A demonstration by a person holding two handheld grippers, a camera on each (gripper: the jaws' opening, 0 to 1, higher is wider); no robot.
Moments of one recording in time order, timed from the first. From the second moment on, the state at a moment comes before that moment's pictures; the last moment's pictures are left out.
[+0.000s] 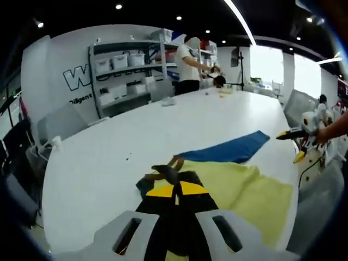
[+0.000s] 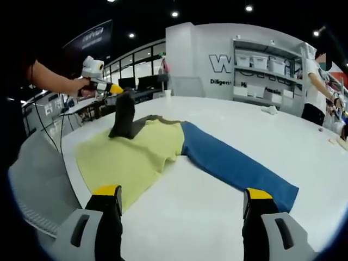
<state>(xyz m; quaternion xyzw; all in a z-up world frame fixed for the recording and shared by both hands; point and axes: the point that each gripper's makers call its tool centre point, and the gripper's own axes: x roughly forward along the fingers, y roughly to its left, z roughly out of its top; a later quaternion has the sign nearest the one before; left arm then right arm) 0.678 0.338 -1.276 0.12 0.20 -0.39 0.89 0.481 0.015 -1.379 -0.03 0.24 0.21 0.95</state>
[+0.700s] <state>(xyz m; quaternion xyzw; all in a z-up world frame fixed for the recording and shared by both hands) 0.689 0.399 -1.247 0.15 0.18 -0.34 0.91 0.482 0.017 -1.376 -0.04 0.23 0.22 0.95</state>
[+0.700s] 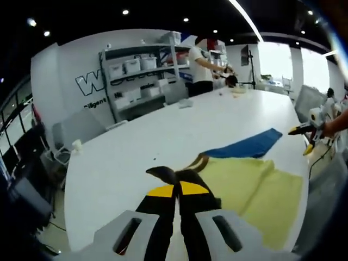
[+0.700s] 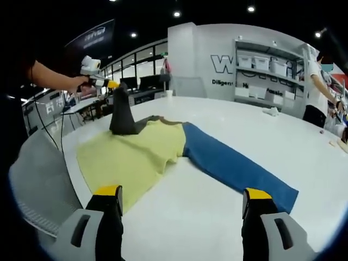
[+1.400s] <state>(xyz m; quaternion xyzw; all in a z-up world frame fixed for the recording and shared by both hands) 0.698 0.485 -1.222 0.16 0.15 -0.25 0.94 0.485 0.021 -1.379 -0.05 0.25 0.23 0.94</state>
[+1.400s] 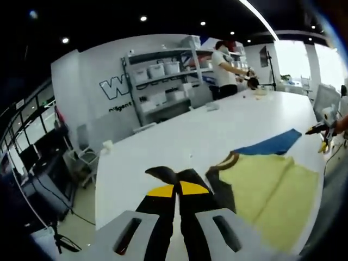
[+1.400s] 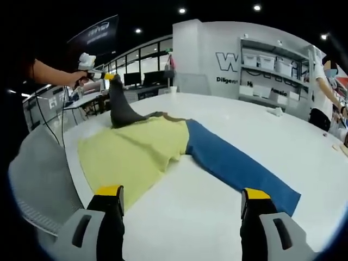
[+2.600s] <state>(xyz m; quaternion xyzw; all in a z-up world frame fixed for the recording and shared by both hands) 0.699 0.572 -1.241 0.24 0.17 -0.17 0.94 0.494 0.025 -1.376 -0.06 0.25 0.25 0.93</state>
